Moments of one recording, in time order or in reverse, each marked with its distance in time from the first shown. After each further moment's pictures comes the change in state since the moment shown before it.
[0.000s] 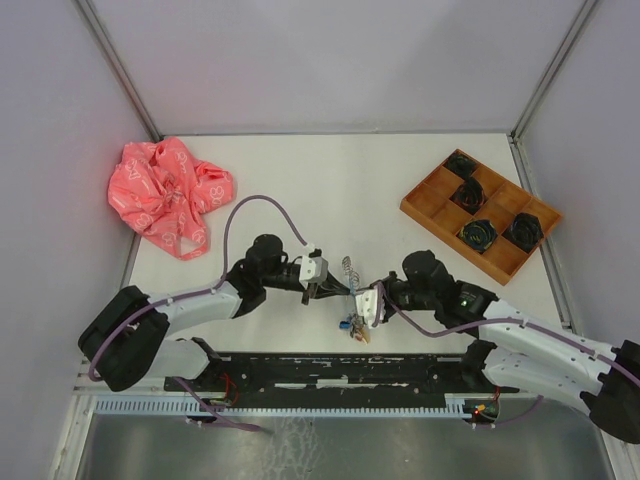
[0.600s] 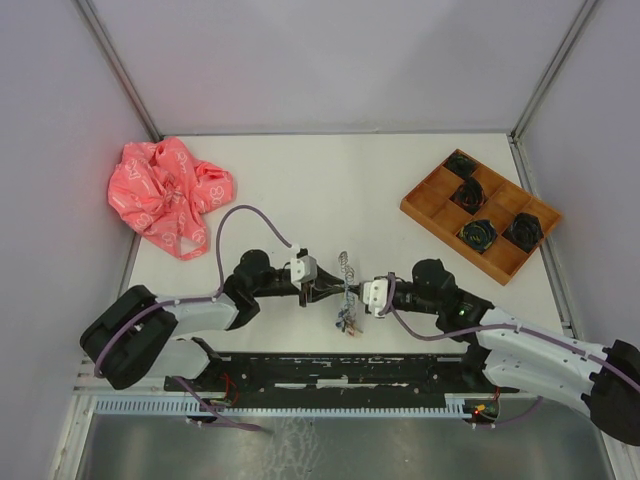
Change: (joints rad) left arm 0.008 0.008 -0.153 0.320 -0.174 -0.164; right arm -0.001 -0.028 -0.156 0.391 -0.012 0.288
